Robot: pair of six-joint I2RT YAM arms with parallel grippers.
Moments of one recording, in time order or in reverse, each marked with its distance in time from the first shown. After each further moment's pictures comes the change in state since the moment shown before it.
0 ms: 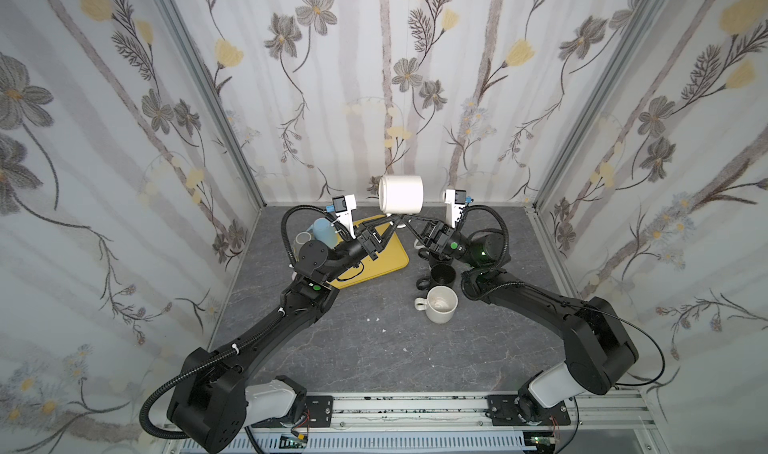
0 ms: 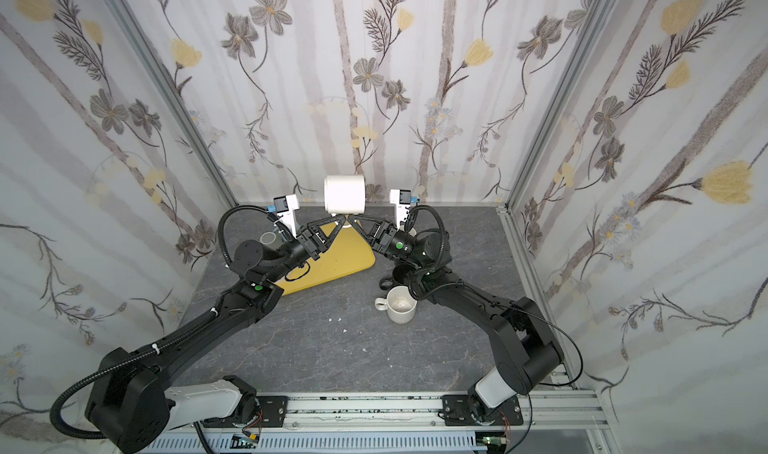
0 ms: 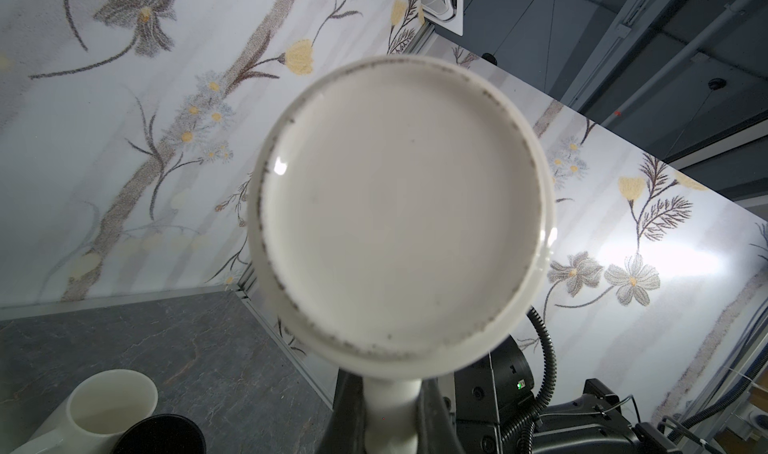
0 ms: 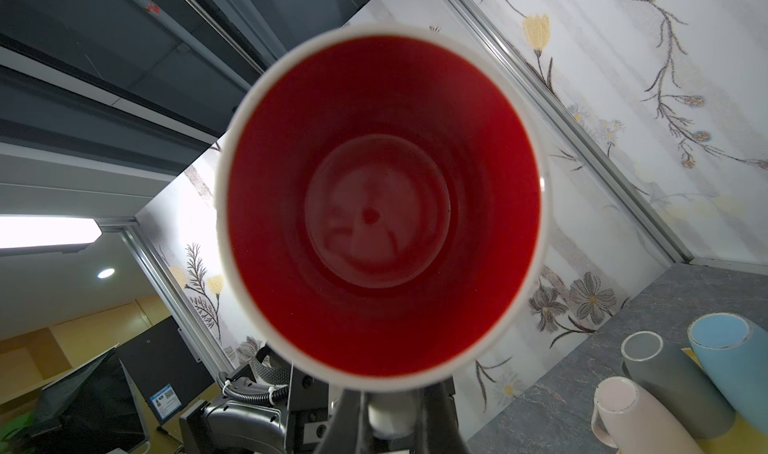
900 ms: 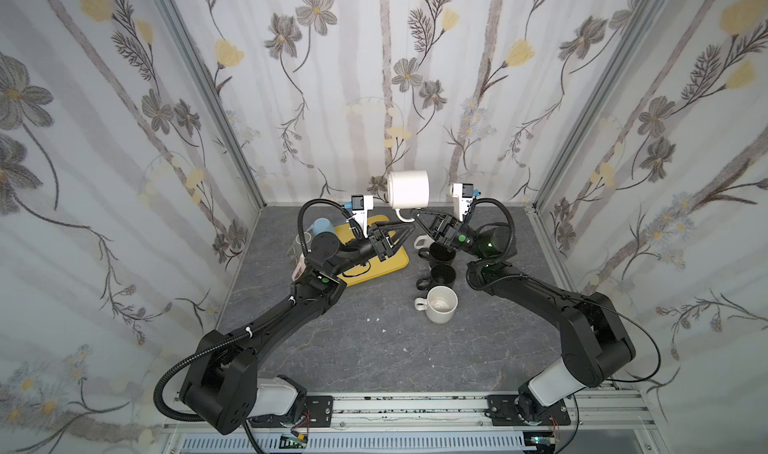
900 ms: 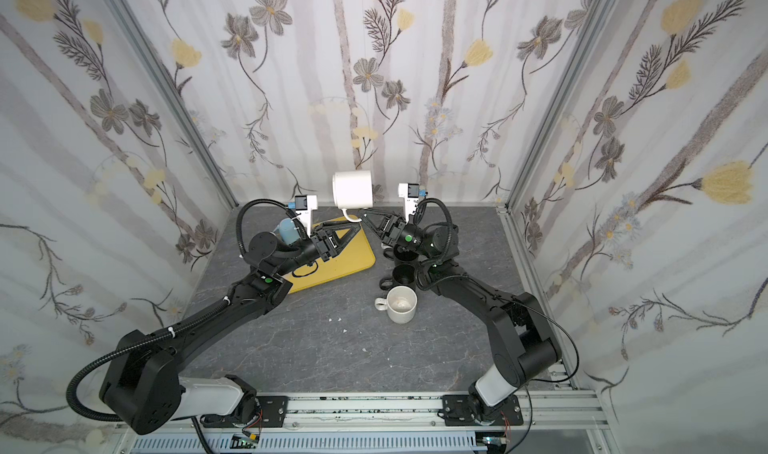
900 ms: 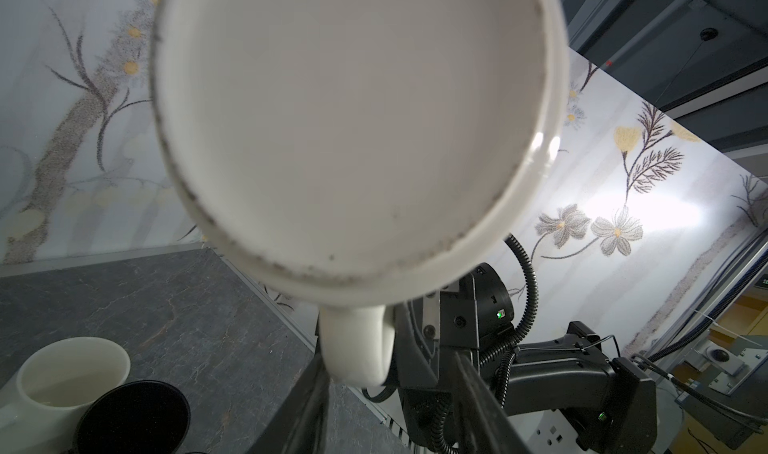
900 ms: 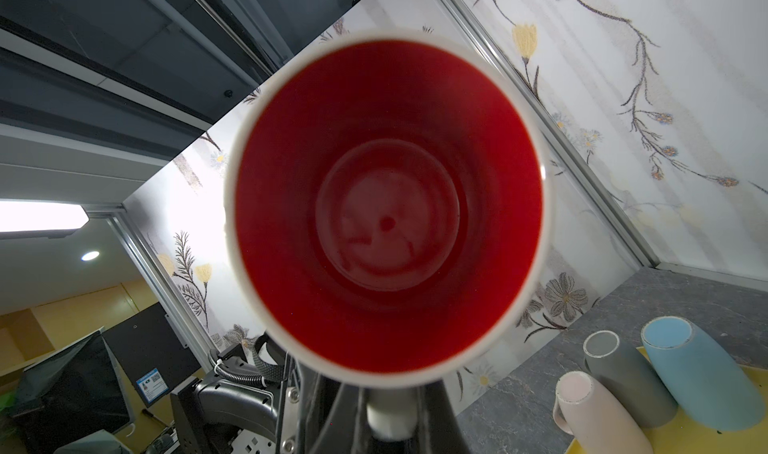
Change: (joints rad) left arm -0.011 0.100 0.054 -0.024 0.133 0.011; right arm -0.102 0.023 0.029 0.002 -0.100 -0.008
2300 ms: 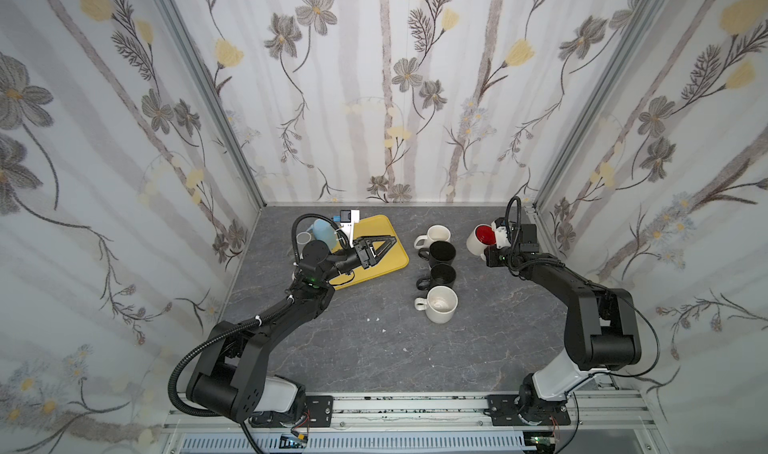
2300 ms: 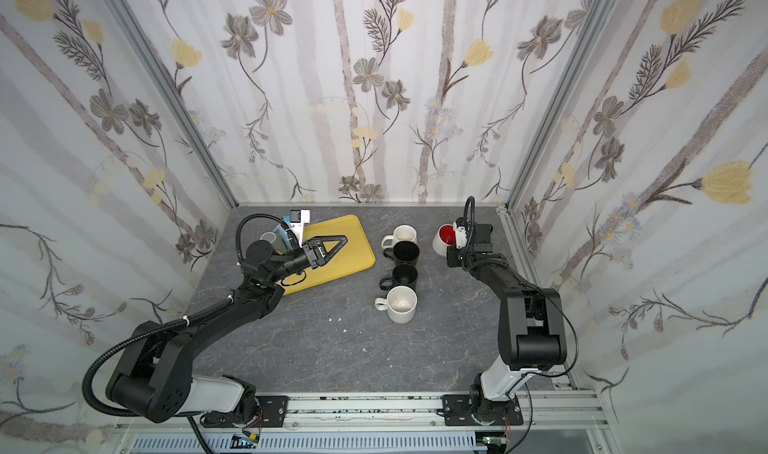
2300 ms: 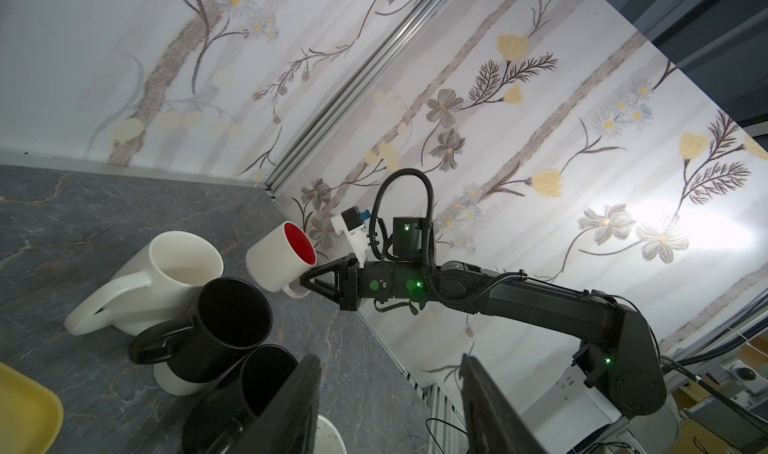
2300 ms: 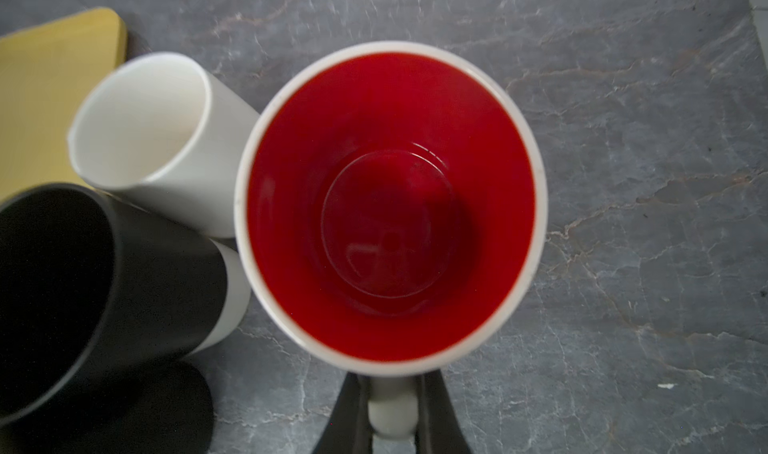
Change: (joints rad) left arm 0.167 0.031 -0.187 0.100 0.137 -0.072; right arm -0.473 0.077 0.006 -1.354 0.557 -1.188
